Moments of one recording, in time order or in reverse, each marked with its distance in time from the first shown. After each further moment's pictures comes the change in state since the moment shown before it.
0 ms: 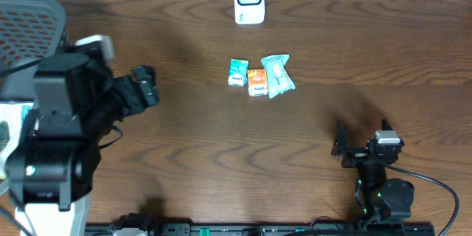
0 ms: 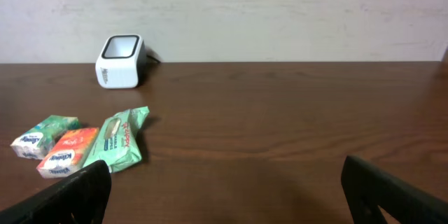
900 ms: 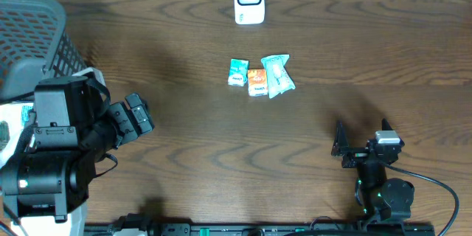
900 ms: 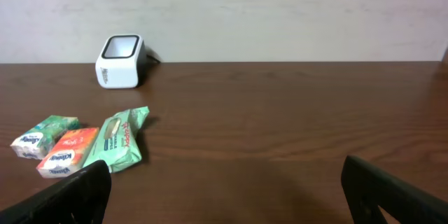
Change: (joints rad) left arm 0.035 -0.023 0.000 -0.283 -0.026 -0.035; right arm 0.000 0.000 0.000 0.000 0.000 0.000
